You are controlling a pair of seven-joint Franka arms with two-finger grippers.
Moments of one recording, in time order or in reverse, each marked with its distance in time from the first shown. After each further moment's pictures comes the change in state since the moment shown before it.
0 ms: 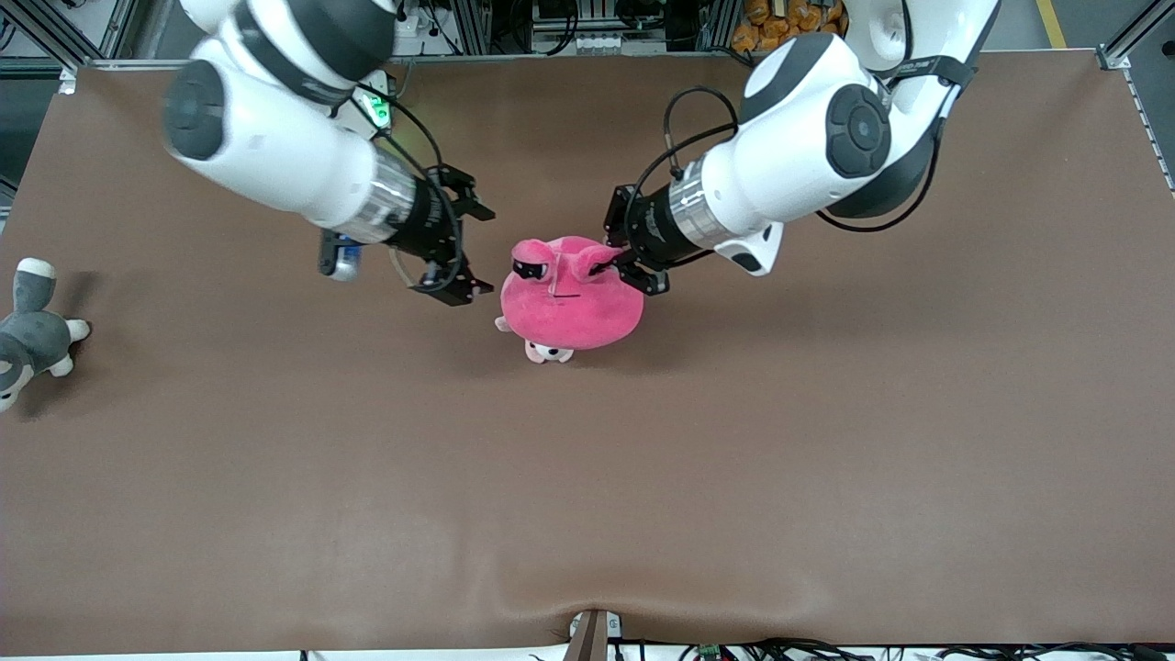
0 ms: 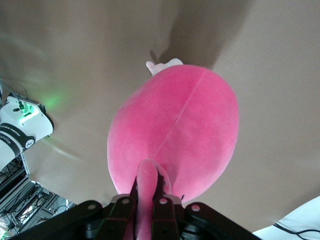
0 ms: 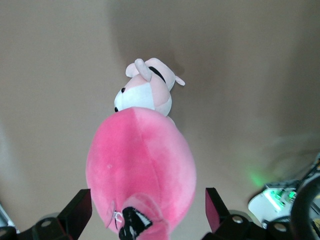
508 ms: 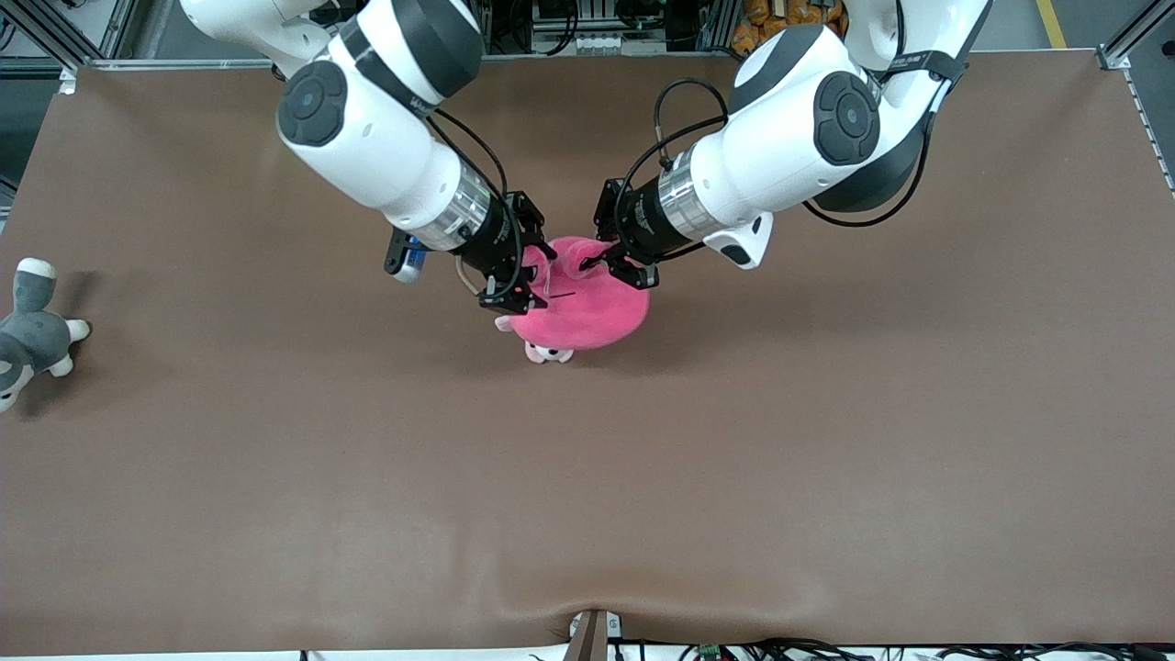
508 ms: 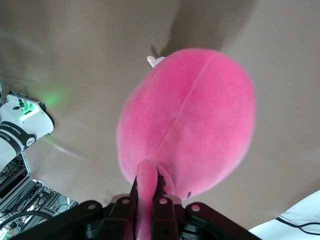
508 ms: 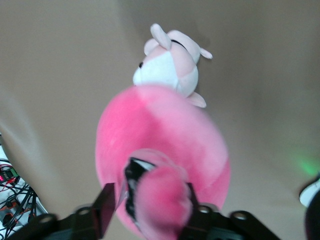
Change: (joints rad) left arm -0.007 0.000 0.000 0.008 0.000 0.006 -0.001; right arm 0.085 0.052 -0.001 0.003 -0.095 0.191 0.166
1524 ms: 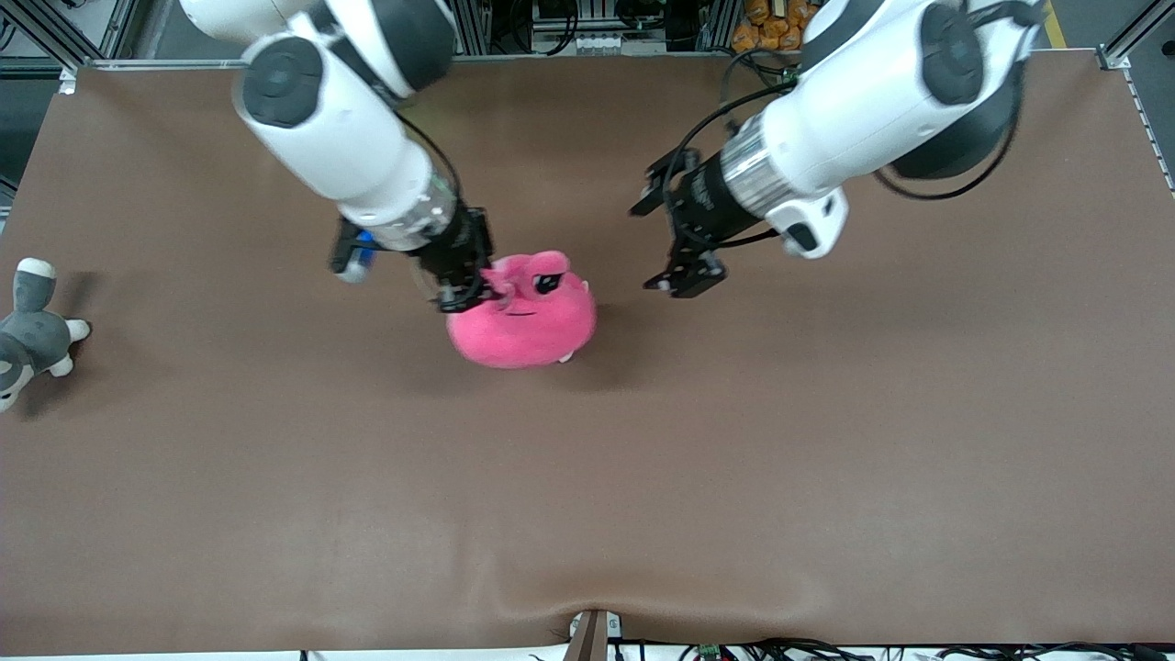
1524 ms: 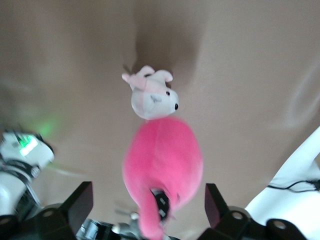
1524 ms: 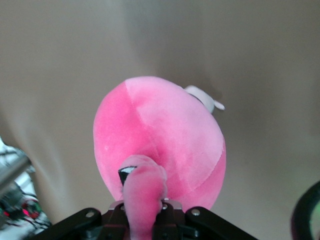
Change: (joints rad) left arm 0.110 -0.117 0.007 0.026 0.048 -0.154 0.307; right arm -0.079 -0.005 -0.032 0.121 -0.136 -0.218 0.004
